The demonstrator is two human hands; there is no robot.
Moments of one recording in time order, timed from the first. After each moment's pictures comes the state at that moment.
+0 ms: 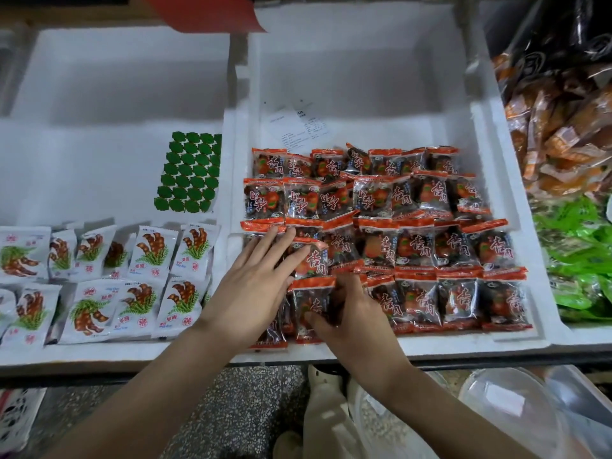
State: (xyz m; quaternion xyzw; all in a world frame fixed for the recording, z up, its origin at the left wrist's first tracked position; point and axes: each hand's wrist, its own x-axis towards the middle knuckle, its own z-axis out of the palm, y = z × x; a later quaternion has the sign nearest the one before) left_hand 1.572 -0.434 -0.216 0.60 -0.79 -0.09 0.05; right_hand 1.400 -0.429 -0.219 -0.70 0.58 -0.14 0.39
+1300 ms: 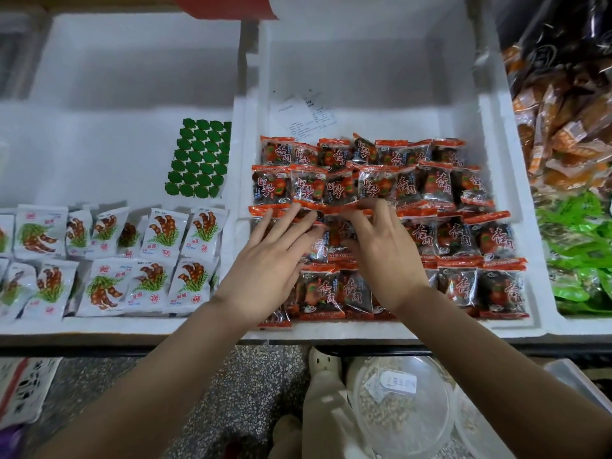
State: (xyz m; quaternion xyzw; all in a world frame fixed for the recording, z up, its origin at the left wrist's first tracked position) left_hand 1.564 -0.436 -0.215 0.57 -0.81 -0.04 0.11; right_hand 1.383 -0.491 -0.215 -0.85 0.50 -0.15 0.08
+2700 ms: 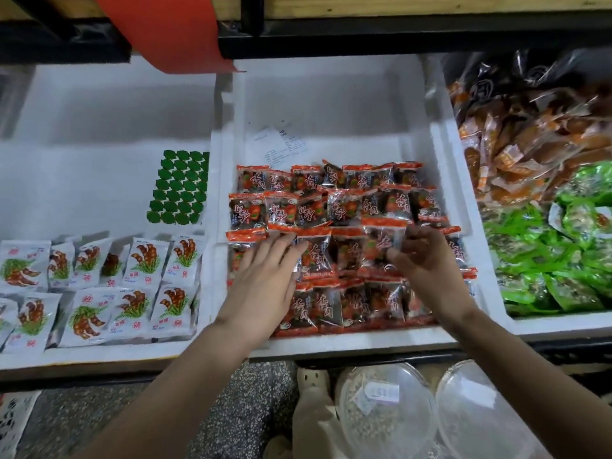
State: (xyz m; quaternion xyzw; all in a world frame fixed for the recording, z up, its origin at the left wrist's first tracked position) left_hand 1.528 -0.436 -0.185 0.64 -0.75 -0.12 0.09; right_hand 1.306 -0.485 -0.172 -0.52 0.62 -0.33 0.49
